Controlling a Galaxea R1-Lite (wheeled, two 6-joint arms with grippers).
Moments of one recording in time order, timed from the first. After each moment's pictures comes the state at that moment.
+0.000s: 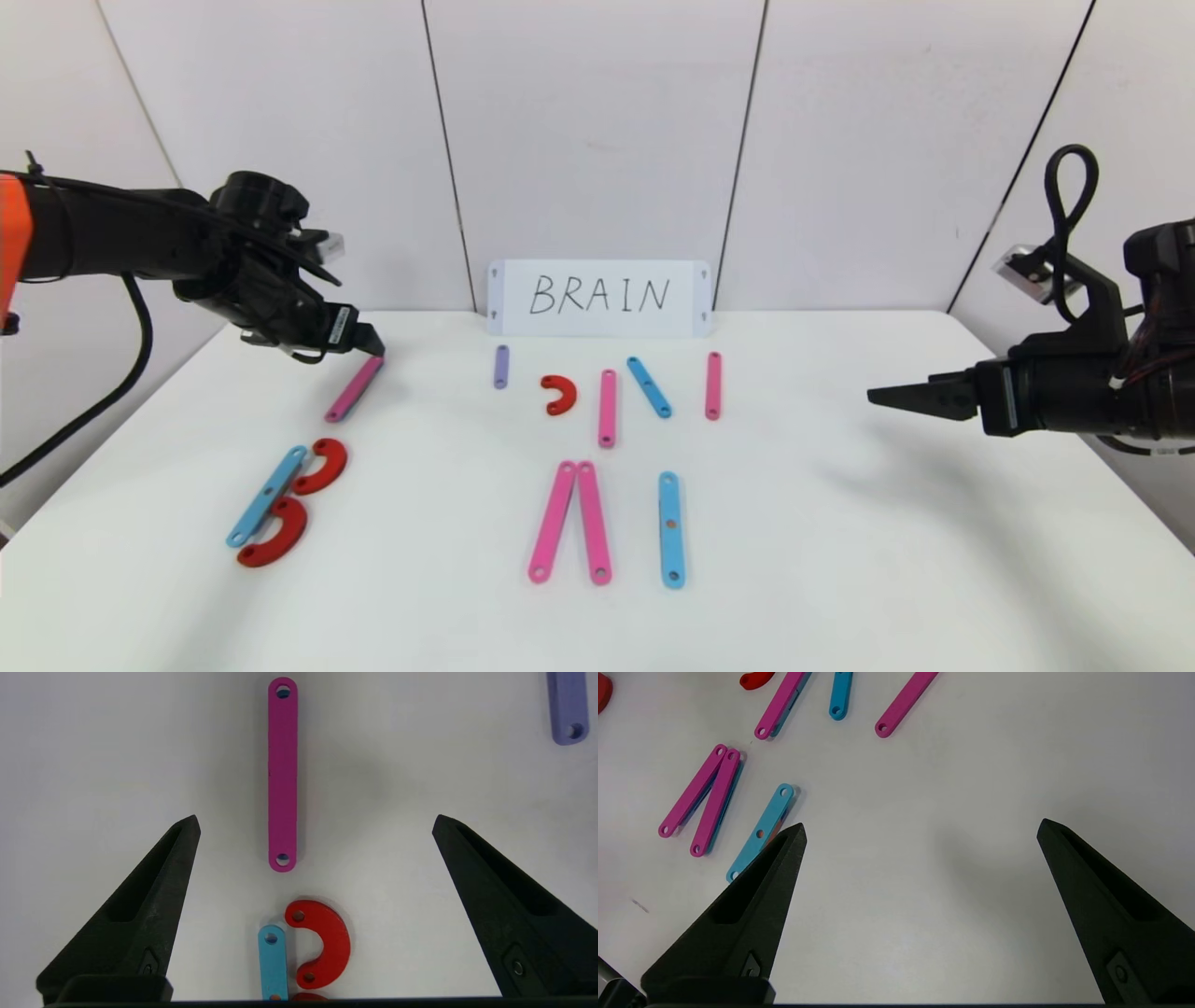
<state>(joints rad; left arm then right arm) 0.01 2.10 -1.76 0.51 -0.04 0.10 0.00 1.58 -0.90 -0.02 0.52 -0.08</state>
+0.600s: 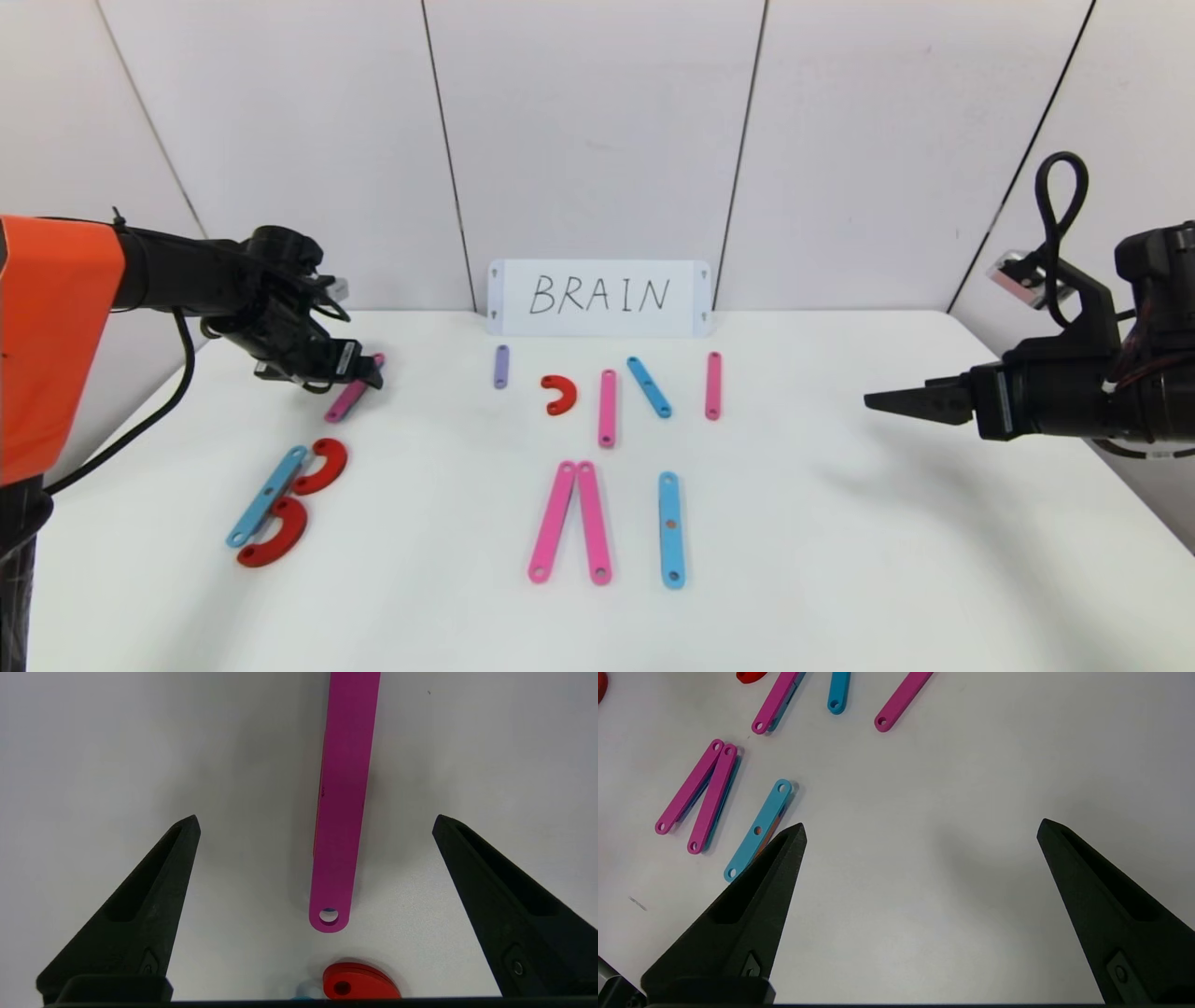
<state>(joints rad) 0.06 2.27 -1.81 0.51 -0.04 0.09 0.00 1.58 -0.90 -0.02 0.51 -0.09</state>
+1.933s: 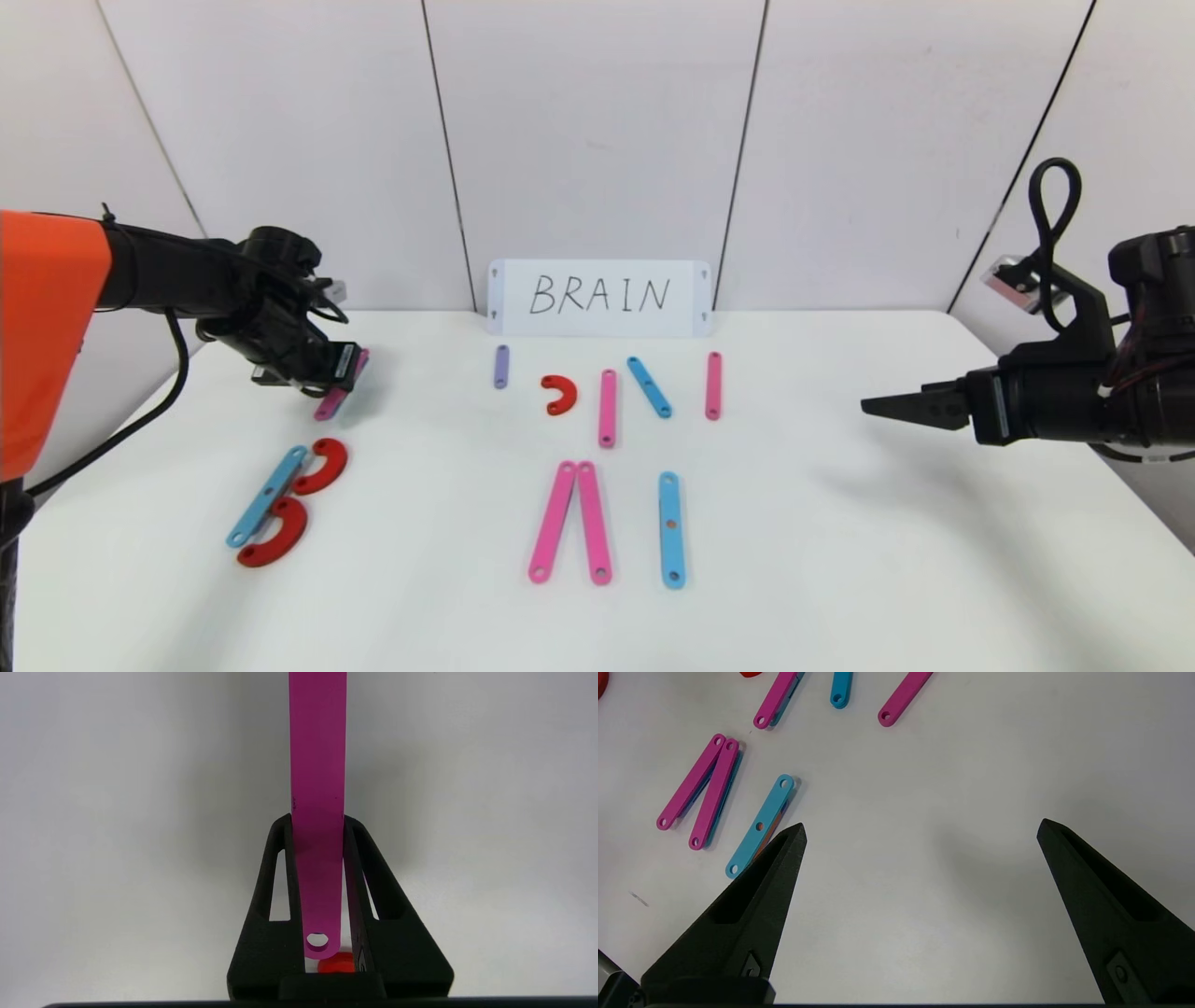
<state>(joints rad) 0.05 2.23 -1.76 0.50 -0.05 0.06 0.01 1.59 -0.89 -0.02 0.51 -0.09</state>
